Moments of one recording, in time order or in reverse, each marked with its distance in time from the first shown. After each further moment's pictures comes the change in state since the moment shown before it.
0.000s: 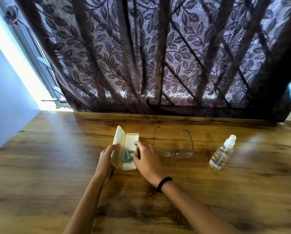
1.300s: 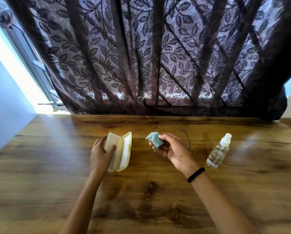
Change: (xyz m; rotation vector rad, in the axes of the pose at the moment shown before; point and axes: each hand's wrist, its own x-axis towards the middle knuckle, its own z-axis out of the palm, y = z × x) left_hand 0.006 0.020 0.000 0.846 0.351 0.384; right_hand 0.008 0.020 -0.091 1.337 -0.045 0.567
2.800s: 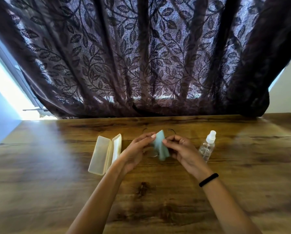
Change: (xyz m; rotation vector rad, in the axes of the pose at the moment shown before) left_hand -0.031 0.100 0.067 -0.800 -0.924 -0.190; right_hand -0.025 -0.017 -0.052 -0.250 -0.005 -0.131
